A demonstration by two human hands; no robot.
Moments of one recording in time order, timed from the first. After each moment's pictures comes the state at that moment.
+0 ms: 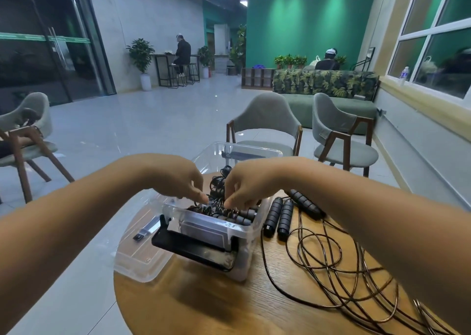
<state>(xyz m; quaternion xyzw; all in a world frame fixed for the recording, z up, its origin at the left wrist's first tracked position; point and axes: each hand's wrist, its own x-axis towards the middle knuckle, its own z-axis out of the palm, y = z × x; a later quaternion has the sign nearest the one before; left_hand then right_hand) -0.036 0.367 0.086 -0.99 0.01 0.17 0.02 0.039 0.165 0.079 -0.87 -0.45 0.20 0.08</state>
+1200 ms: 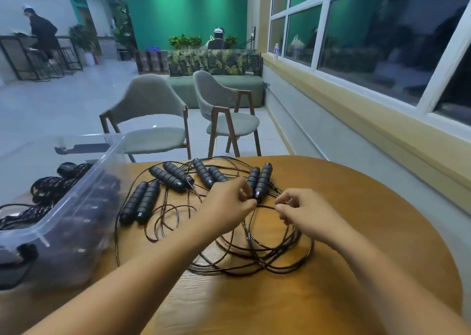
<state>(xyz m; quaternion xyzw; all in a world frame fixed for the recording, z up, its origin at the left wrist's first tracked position) 0.010 -0.036 -0.053 -0.93 0.17 -0.03 -0.32 -0.033 -0.250 -0.055 -0.93 0.01 0.00 0.38</state>
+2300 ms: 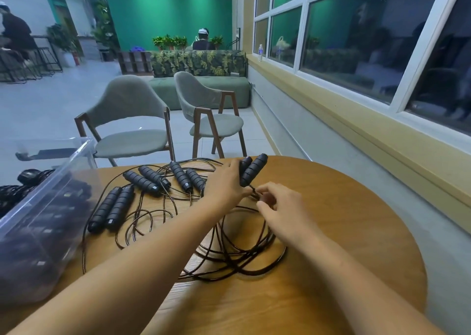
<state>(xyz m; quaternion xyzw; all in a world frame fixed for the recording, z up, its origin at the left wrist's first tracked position) 0.098 -0.107 -0.090 -0.95 0.18 -0.14 -0.21 -0.034 -0.261 -0.075 -0.92 -0.03 -0.14 0.35</state>
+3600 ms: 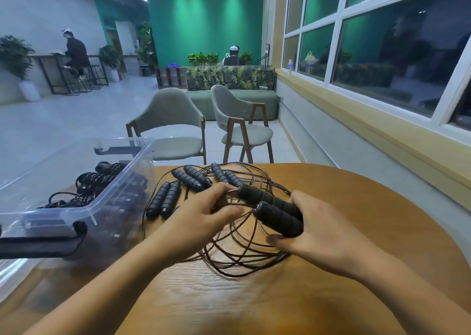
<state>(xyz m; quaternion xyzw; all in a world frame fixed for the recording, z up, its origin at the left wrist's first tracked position) -0.098 0.048 -0.009 -0.85 0.20 0.03 -0.49 -0.119 -0.214 -0.020 -0.96 -0.12 -0.05 0.26</state>
